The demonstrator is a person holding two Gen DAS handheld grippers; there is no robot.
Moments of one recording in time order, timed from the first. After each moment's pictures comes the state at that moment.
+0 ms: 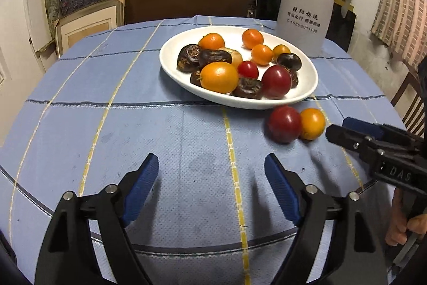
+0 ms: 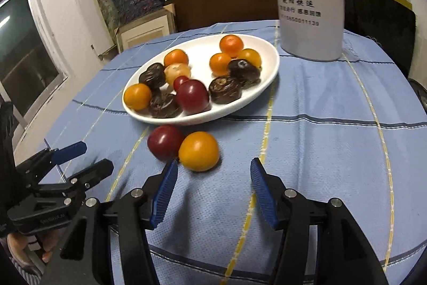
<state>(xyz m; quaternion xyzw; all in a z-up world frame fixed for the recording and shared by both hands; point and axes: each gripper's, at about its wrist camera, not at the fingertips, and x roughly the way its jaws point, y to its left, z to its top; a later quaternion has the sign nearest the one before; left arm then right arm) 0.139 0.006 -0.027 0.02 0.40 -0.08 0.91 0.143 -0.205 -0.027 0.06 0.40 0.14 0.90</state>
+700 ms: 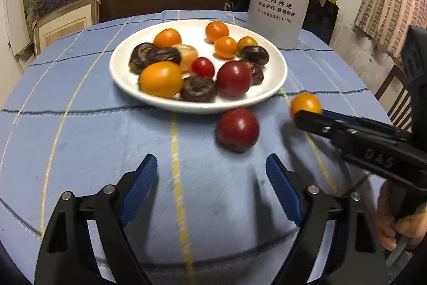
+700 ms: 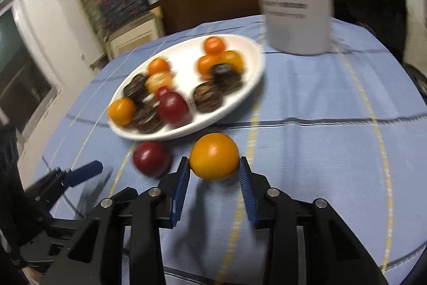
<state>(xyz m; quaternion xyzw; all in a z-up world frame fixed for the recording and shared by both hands) 0.158 -0.046 -0.031 0.02 0.41 -0.13 0.90 0.161 -0.229 -0.023 0.11 0.41 0.11 0.90</state>
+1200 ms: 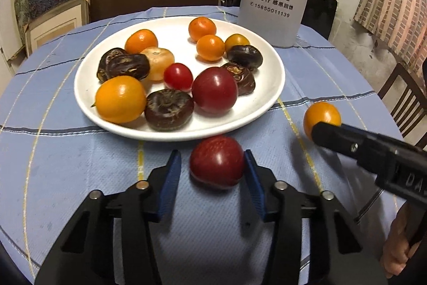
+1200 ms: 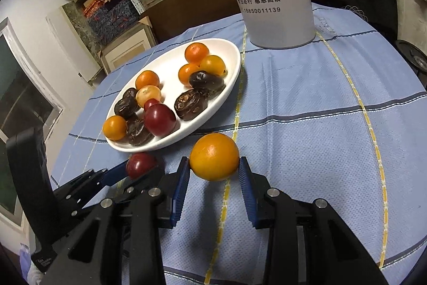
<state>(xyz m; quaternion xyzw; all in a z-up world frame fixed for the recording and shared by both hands) 0.193 -0.076 -0.044 0.03 0.42 -0.14 0.89 0.161 -0.248 -0.024 0.15 0.42 0.11 0.89</state>
